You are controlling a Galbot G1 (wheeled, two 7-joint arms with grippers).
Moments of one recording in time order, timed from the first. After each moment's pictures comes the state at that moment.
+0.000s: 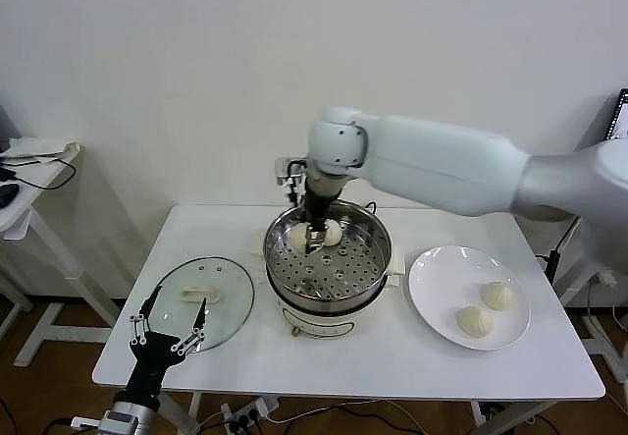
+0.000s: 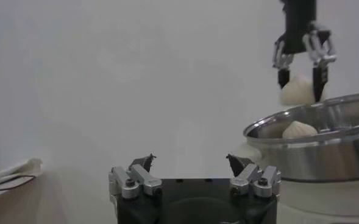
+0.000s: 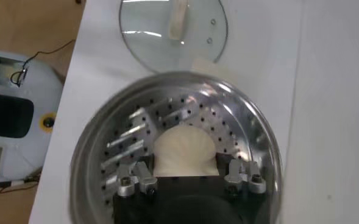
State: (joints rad) left arm 1.68 -1.43 -0.71 -2.08 0.09 -0.20 0.15; right arm 0.56 1.32 -1.22 1.19 0.42 -0.69 -1.08
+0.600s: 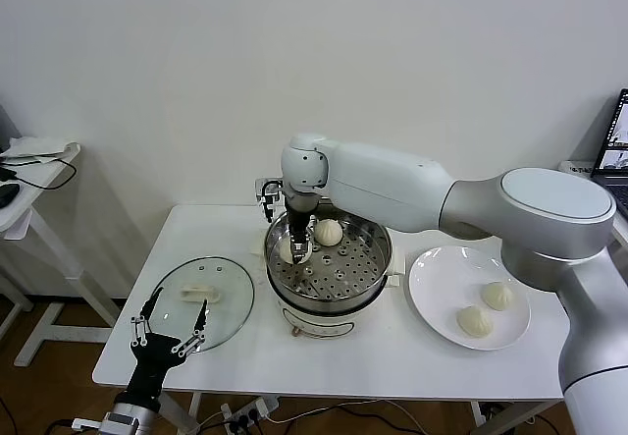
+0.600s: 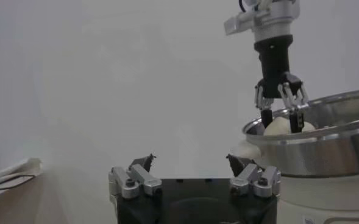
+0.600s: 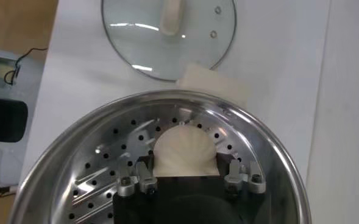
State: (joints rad) left arm 1.68 -1.43 -0.70 -2.07 0.08 -0.22 0.16; right arm 0.45 1.43 -1.19 1.01 0.32 -0.67 -1.10
